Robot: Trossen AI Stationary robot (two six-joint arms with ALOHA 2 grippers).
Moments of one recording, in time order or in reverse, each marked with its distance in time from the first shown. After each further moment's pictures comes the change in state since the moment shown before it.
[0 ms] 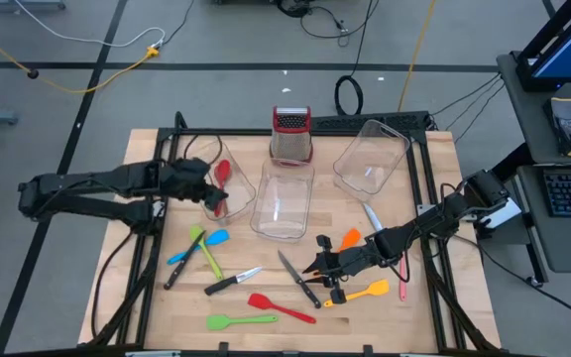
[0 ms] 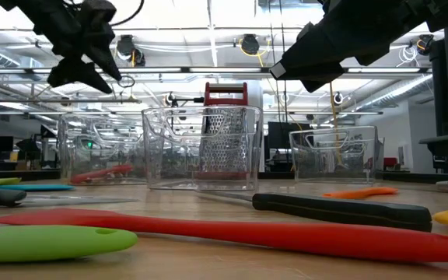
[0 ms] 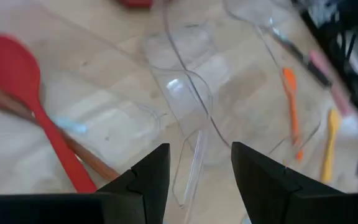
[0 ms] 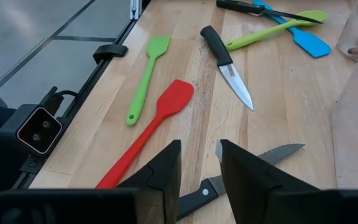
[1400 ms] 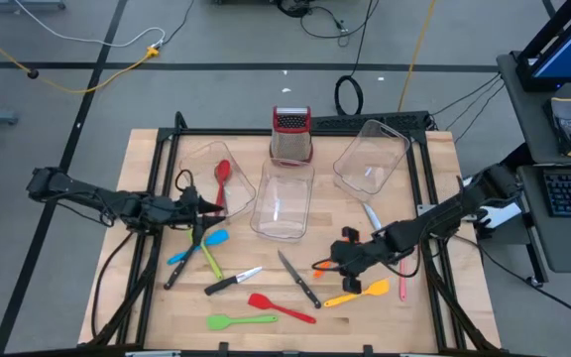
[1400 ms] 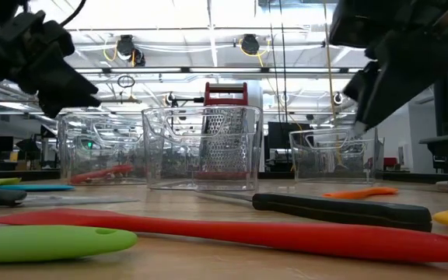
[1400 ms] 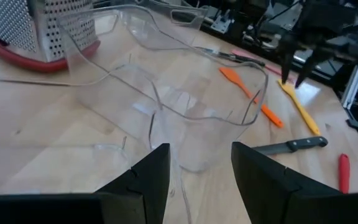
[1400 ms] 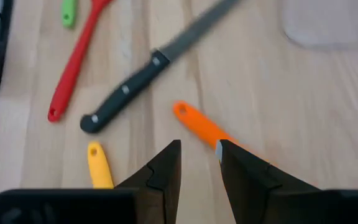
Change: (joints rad) left arm -0.374 -0.379 -0.546 0.566 -0.278 0.311; right arm 0.000 -0.166 0.000 -0.600 0.003 0.342
